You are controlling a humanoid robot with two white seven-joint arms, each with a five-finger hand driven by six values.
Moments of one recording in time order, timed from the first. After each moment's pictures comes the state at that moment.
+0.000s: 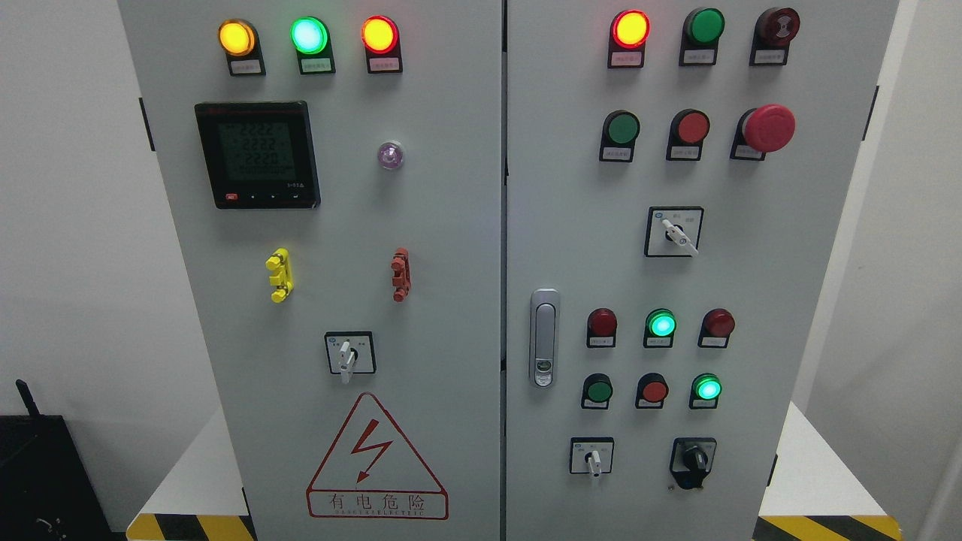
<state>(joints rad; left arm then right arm) 0.29 0.06 0.07 -1.70 0.01 -0.15 0.02 0.05 0.13 -0.23 -0.12 0.16 0.07 -0.13</state>
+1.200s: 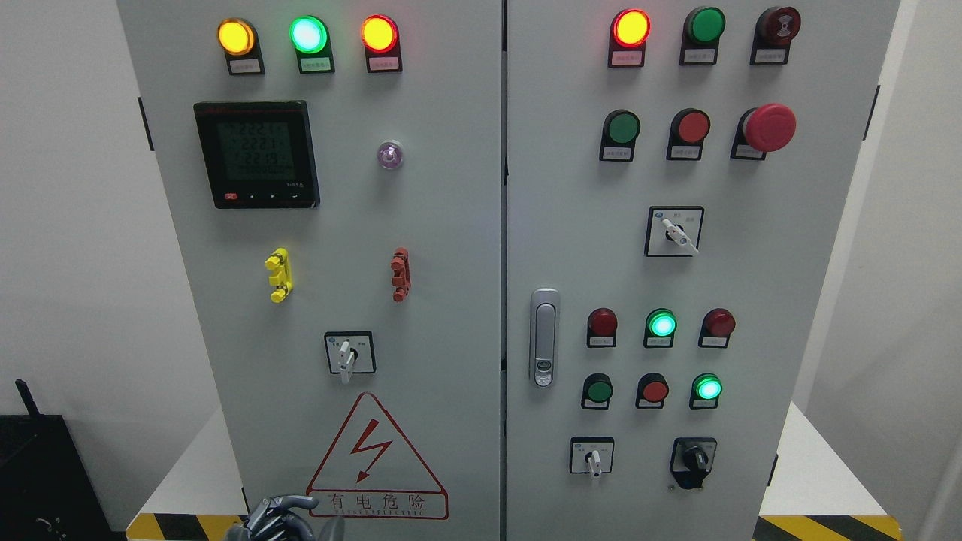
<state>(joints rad) 0.02 0.03 -0.06 -1.97 -0.02 0.13 0.20 0.05 0.13 -0.23 -0.12 0.16 0.07 -0.13</state>
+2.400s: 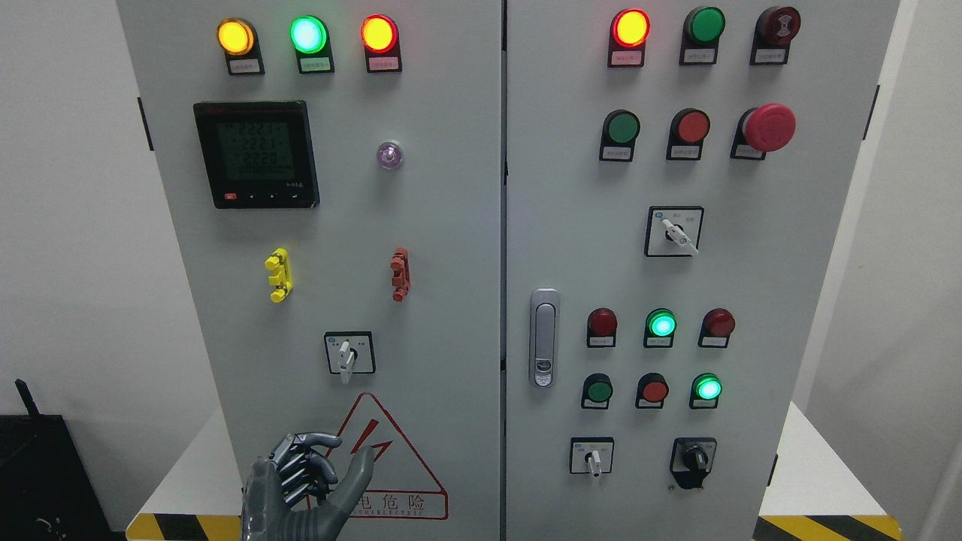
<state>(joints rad) -0.15 -0.09 -0.07 -1.99 -0.16 0.33 0.24 0.05 0.13 -0.23 -0.12 0.16 0.07 -0.13</state>
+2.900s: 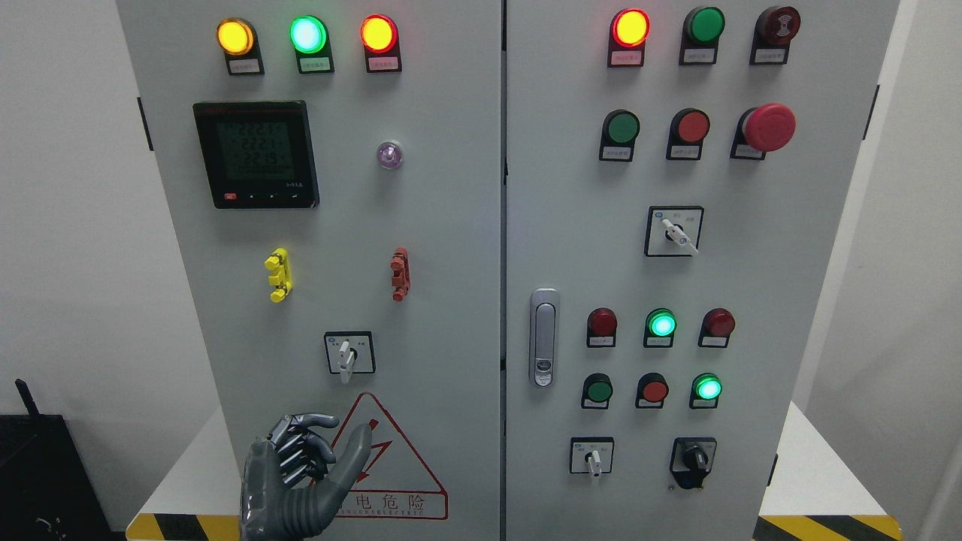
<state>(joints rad) -0.20 -0.11 -0.06 -1.98 -0.17 0.35 0.24 0.05 0.13 -0.23 -0.12 0.16 0.07 -0.13</state>
